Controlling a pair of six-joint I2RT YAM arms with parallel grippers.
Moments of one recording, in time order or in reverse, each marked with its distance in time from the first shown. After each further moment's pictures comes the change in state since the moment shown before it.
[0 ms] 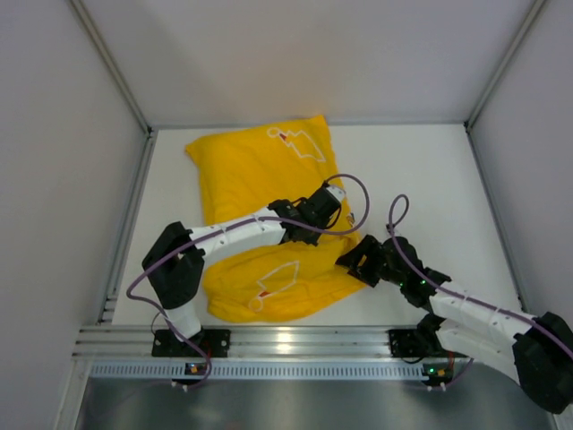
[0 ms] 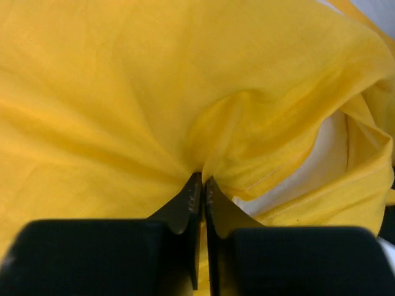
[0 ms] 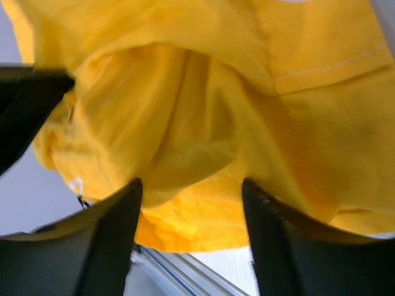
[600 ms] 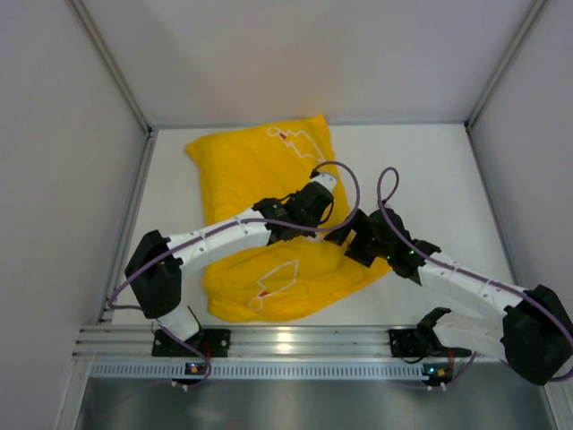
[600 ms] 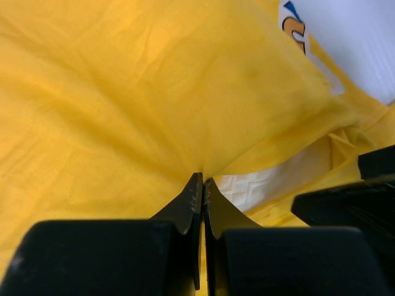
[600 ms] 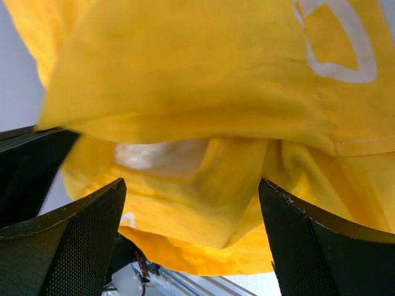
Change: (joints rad) left arm -0.001 -0.104 -0.021 0.027 -0.073 -0.063; right arm 0.005 0.122 0.301 -0.197 0.059 -0.068
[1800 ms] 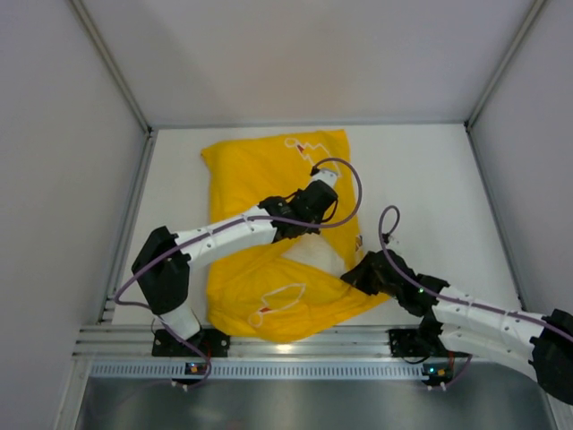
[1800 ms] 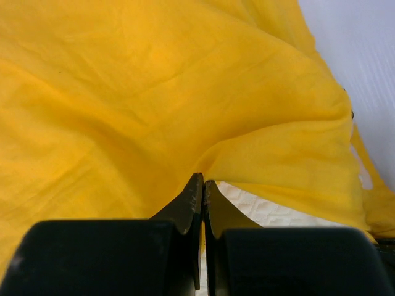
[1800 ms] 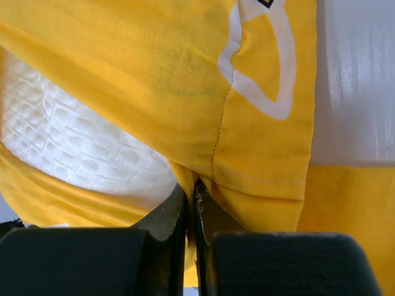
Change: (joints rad) left arm 0.008 0.028 0.027 0.026 -0.051 -0.058; right arm 0.216 -0.201 -0.267 -0.012 0.191 0.047
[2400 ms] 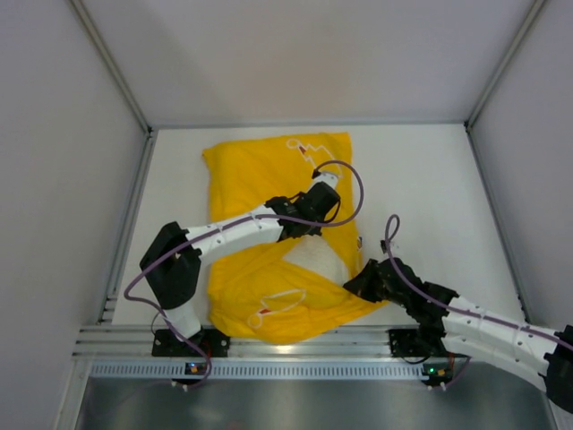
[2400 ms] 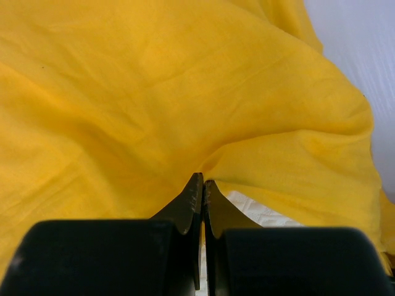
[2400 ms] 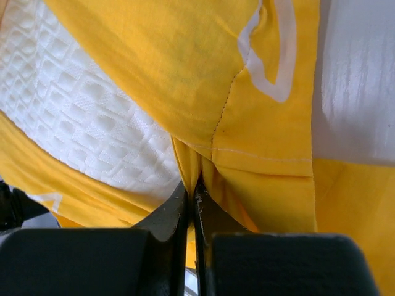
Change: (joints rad) left arm 0.009 0.061 0.009 0.005 0.019 -0.032; right arm 0.024 -0.165 -0.092 -0.016 -0.054 -0.076
